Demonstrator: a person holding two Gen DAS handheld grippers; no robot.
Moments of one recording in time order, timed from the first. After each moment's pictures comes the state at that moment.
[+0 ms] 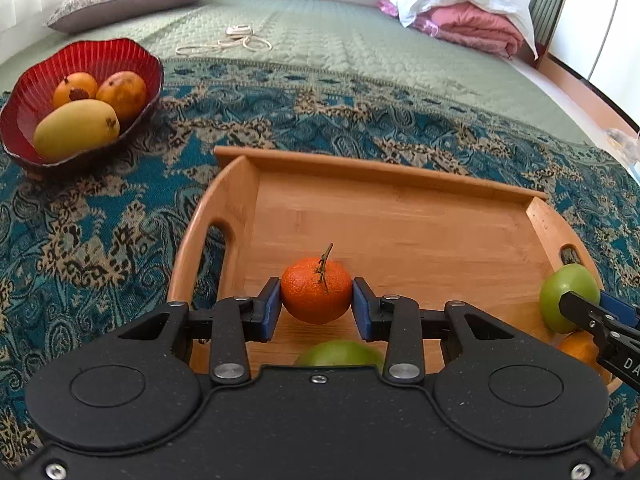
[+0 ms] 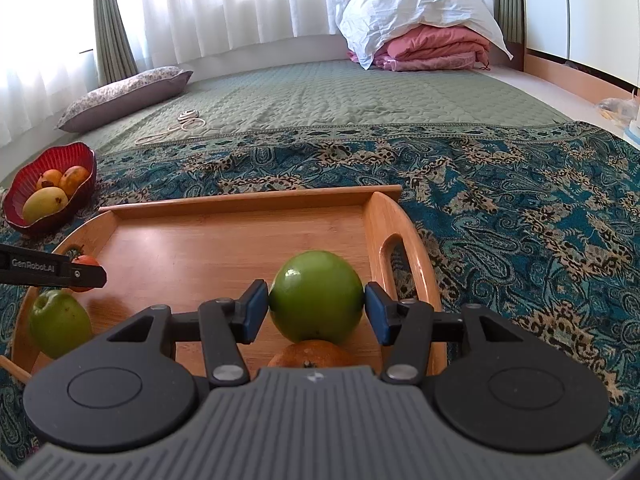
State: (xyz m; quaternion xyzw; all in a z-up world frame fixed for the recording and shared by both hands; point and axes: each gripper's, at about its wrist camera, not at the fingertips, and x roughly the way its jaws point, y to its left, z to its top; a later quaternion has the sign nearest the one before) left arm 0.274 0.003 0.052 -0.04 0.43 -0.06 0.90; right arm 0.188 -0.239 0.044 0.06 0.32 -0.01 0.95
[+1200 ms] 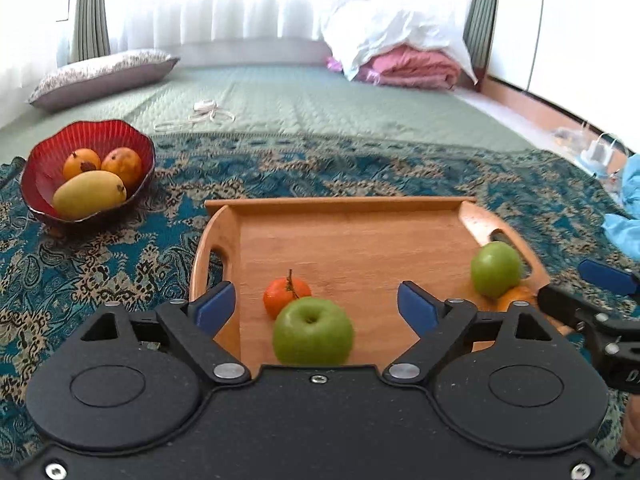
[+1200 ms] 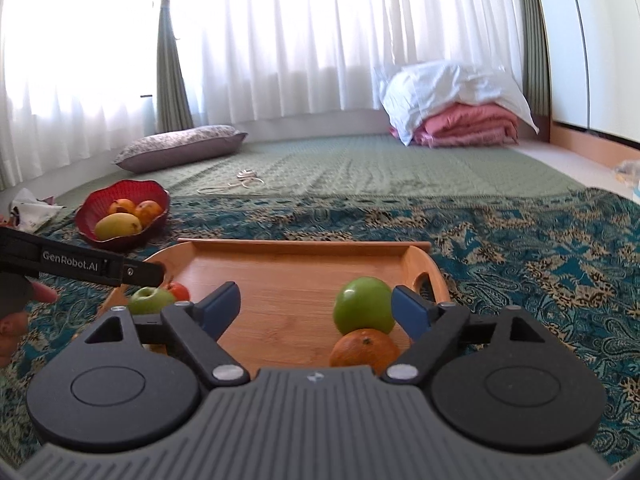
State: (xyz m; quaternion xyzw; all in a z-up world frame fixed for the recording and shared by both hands) left arm 0.172 0.006 0.100 0.00 0.32 -0.12 0.94; right arm 0.091 -0.213 0.076 0.03 0.20 0.05 0.98
